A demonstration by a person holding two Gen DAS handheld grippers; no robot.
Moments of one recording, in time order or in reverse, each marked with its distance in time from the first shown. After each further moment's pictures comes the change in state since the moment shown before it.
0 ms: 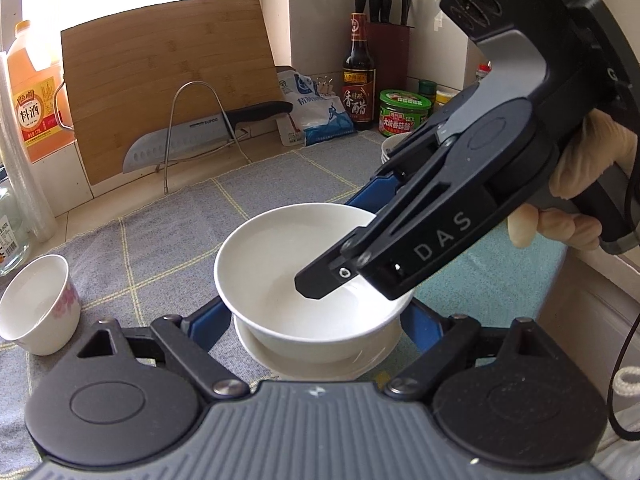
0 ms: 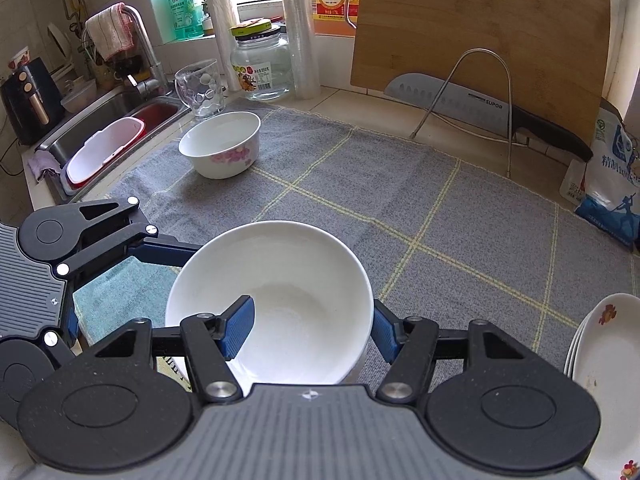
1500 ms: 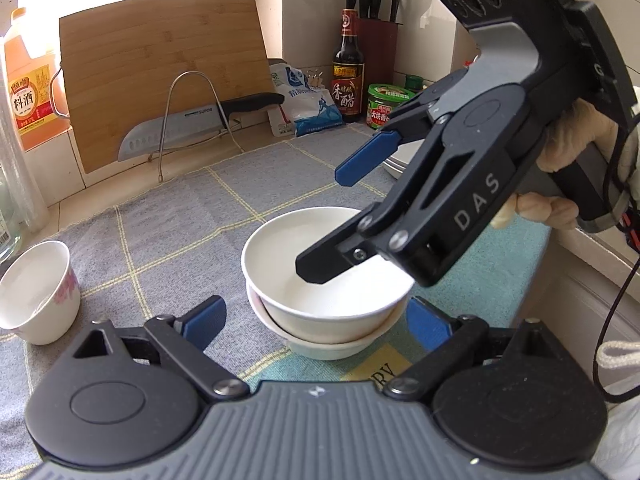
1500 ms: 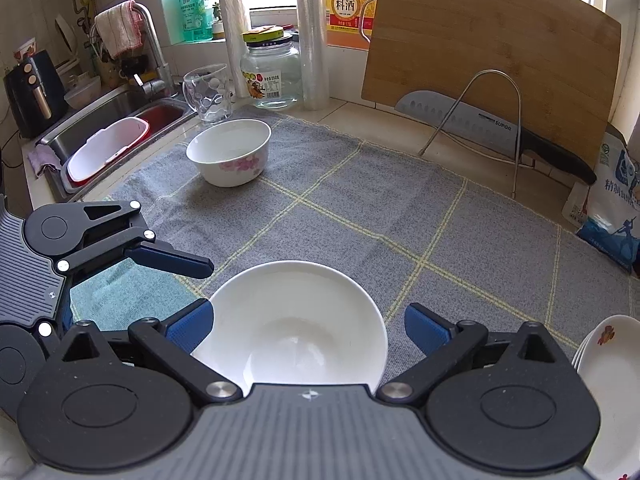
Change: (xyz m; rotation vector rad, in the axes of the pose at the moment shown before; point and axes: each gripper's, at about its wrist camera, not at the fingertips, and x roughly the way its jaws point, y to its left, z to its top) left arm -0.016 0.016 -0.013 0.001 0.010 -0.063; right arm 0.001 0.013 0.009 -0.046 -0.033 -0.023
